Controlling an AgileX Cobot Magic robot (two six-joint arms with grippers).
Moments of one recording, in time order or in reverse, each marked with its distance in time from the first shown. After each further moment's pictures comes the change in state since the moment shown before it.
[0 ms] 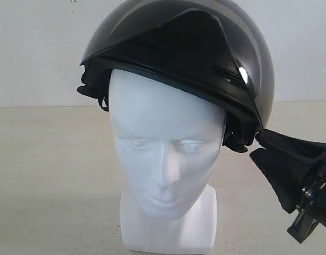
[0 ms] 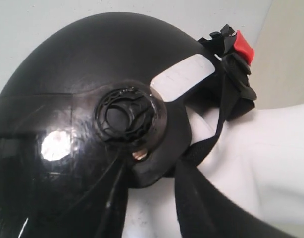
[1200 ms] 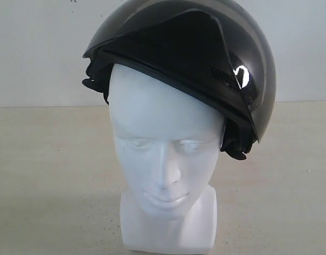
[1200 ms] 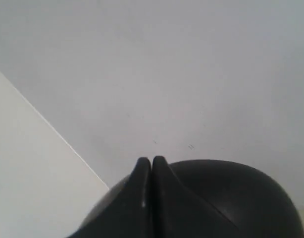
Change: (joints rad) left arm 0.000 0.000 0.000 0.000 0.000 0.000; right arm 0.000 -0.668 -0.281 0.302 0.696 -1.029
